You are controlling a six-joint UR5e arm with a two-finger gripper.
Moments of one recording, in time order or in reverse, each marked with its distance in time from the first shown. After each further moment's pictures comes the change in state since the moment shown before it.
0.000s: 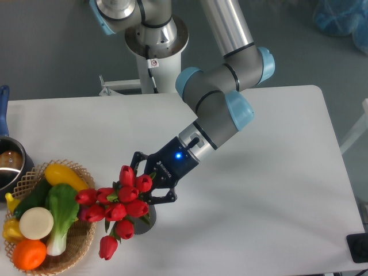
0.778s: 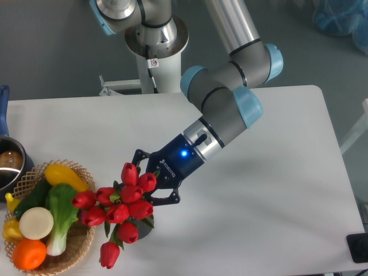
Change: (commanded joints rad) arm 0.002 -0.011 0.084 0.002 -0.029 -0.094
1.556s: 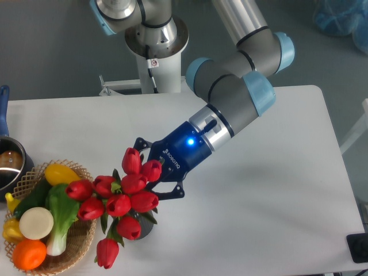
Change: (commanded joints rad) arm 0.008 -0.008 0.112 -0.003 -0.075 -0.068
